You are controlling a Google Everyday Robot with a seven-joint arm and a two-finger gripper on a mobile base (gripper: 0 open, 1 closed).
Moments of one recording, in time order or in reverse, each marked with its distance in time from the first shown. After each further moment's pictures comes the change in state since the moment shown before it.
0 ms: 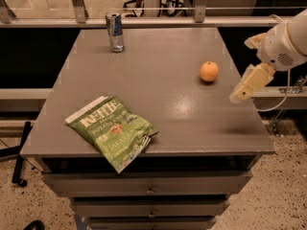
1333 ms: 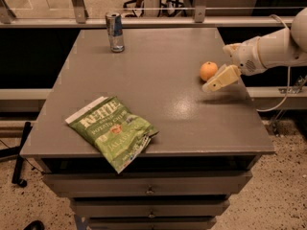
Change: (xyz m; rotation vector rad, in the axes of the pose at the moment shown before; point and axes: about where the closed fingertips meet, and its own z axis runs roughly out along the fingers) arm -0.017 -0.056 0.094 -0.011 -0.280 0.139
